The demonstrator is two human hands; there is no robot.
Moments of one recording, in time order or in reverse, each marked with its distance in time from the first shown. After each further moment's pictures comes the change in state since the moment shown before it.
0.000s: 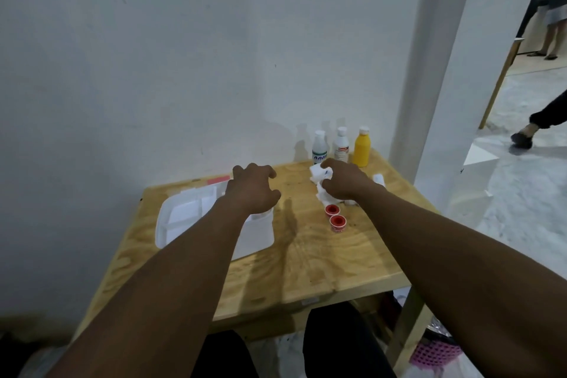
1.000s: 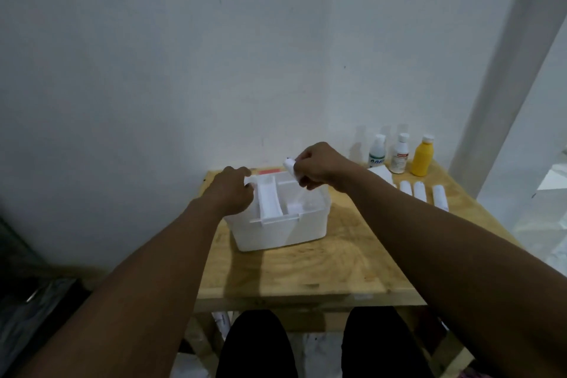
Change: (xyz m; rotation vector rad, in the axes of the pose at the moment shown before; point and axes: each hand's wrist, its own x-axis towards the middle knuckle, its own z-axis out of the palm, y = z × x) left_hand -0.057 -0.139 -0.042 -0.048 0.090 -0.218; right_hand -0.036 -0.163 0.023 0.511 -0.178 -0.189
